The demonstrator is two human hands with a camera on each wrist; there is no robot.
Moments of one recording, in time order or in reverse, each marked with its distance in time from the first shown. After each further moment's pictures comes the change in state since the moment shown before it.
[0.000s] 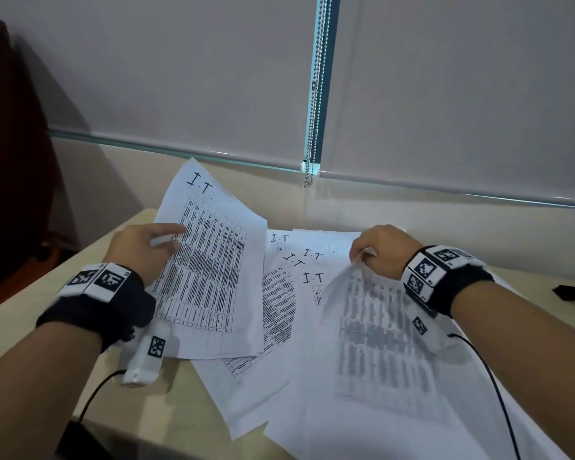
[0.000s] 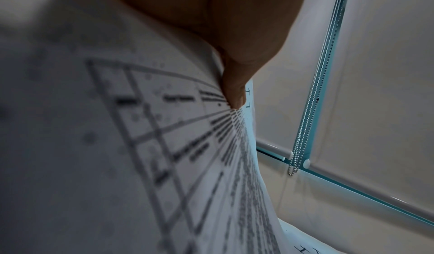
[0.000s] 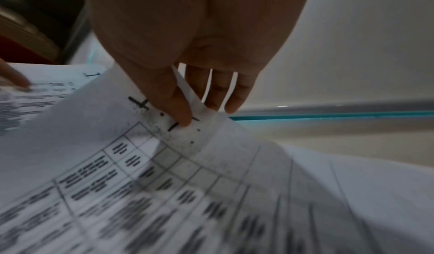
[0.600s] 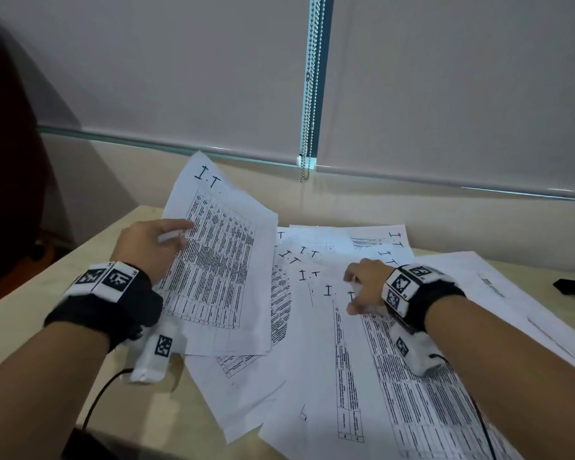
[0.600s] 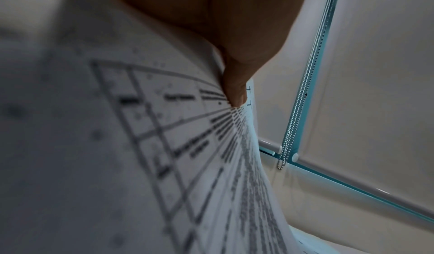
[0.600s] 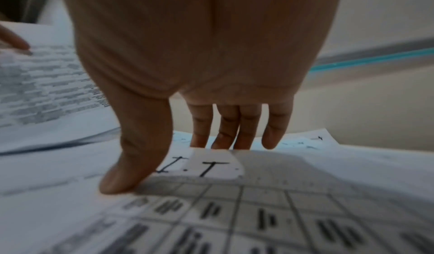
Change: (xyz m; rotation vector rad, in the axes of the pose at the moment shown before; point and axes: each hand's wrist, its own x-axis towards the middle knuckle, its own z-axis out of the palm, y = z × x) left_hand 0.003 0.009 0.015 0.026 -0.006 0.047; right_hand 0.000 -0.007 0.051 -0.153 -0.408 0.259
